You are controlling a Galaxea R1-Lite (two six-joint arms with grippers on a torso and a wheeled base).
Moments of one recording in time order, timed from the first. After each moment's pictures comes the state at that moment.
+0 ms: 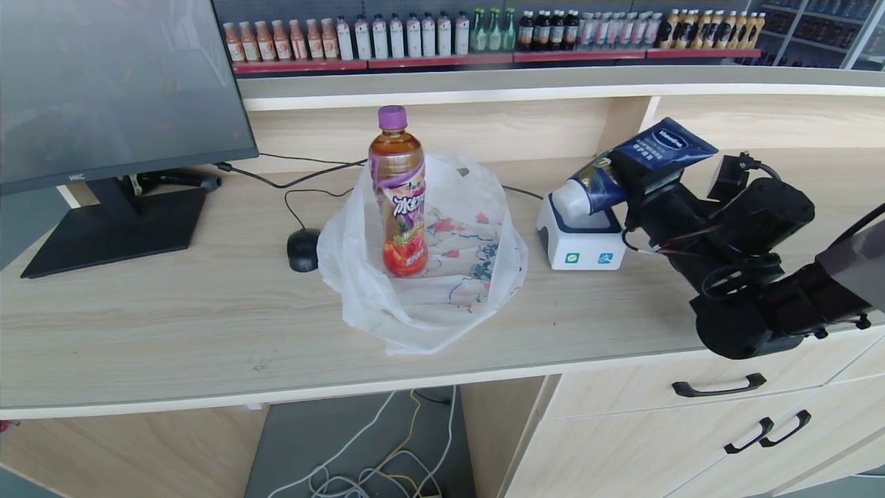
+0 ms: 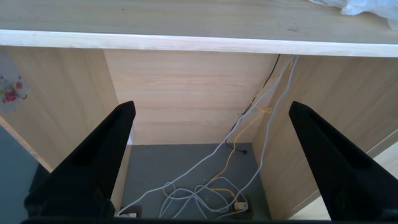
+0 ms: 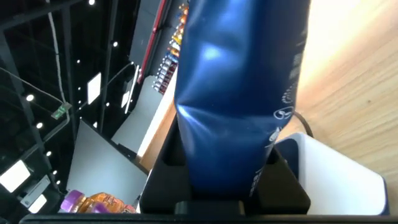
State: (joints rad) left arm 0.00 0.00 0.00 0.00 0.00 0.00; right arm 0.19 2.08 -1.07 -1.51 0.18 1.08
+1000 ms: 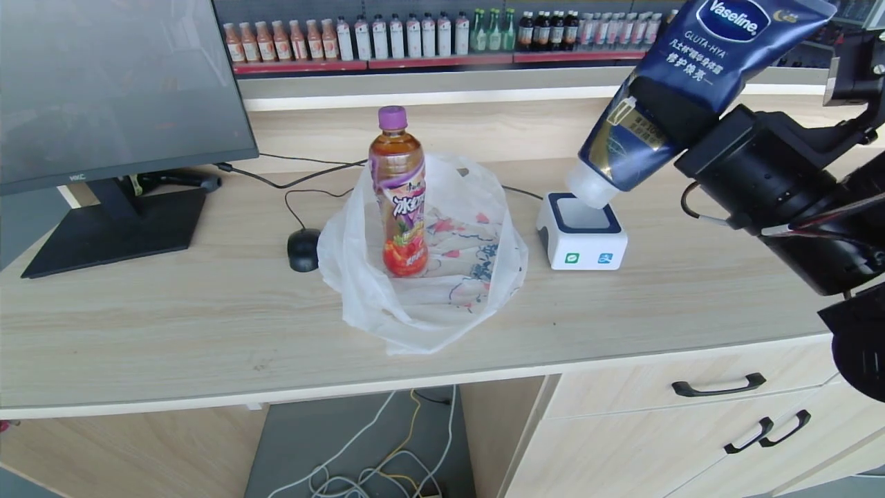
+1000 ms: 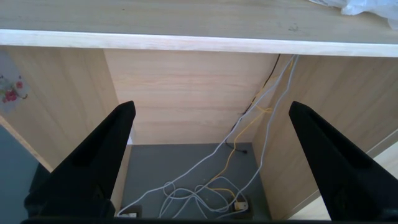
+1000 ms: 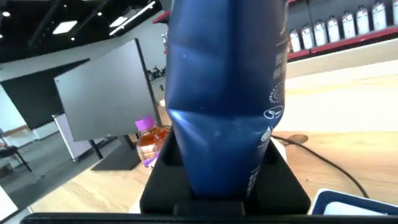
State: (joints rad) left arm 0.00 0.00 0.00 0.00 0.00 0.00; right arm 0.36 1.65 -0.84 -1.36 0.28 0.36
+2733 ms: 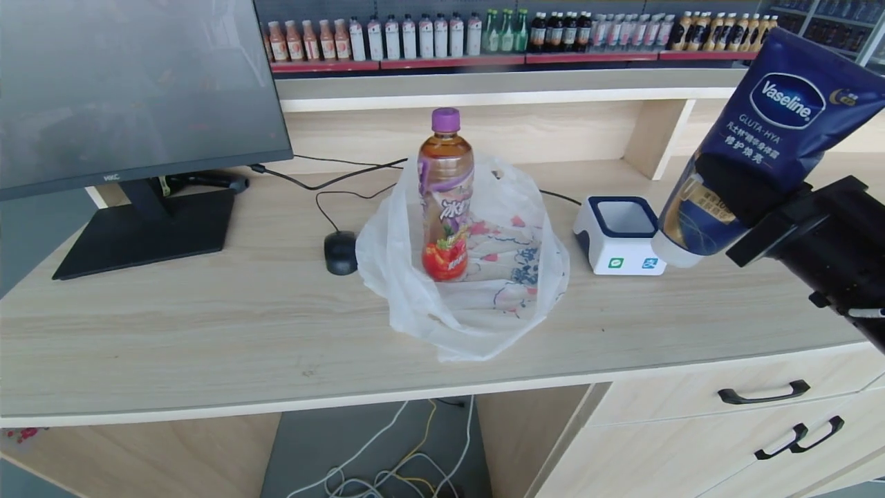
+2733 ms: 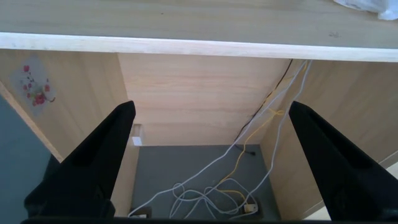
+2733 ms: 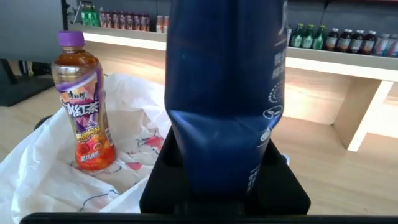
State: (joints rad) left arm 0.00 0.00 0.00 0.00 0.00 0.00; right arm 0.28 1.47 -0.52 -1.36 0.15 -0.10
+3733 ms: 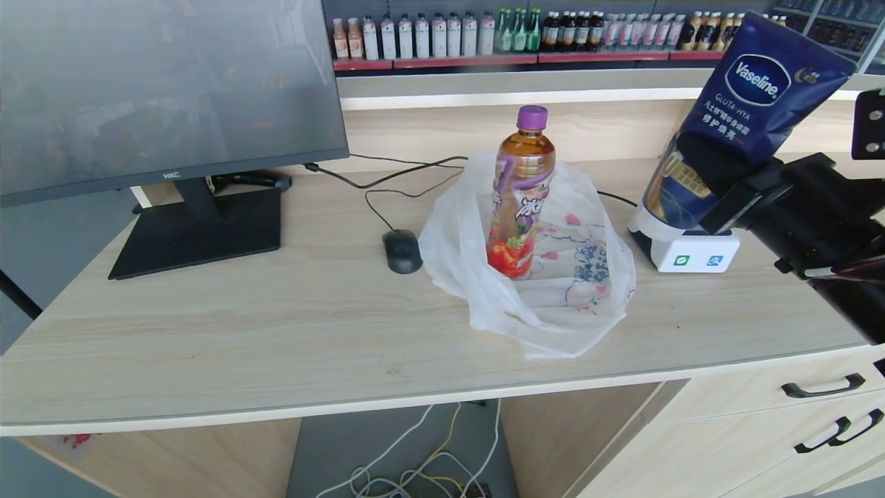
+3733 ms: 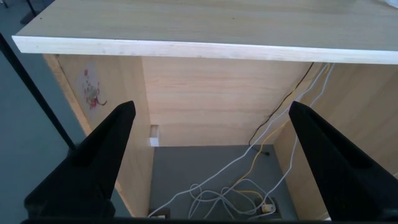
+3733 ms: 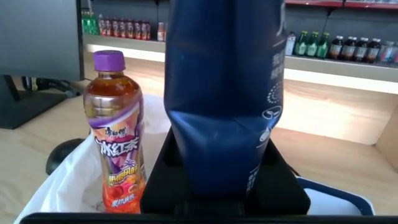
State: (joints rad) left arm 0.00 0.00 0.00 0.00 0.00 0.00; right arm 0.28 1.57 -0.65 -1.36 0.15 -0.10
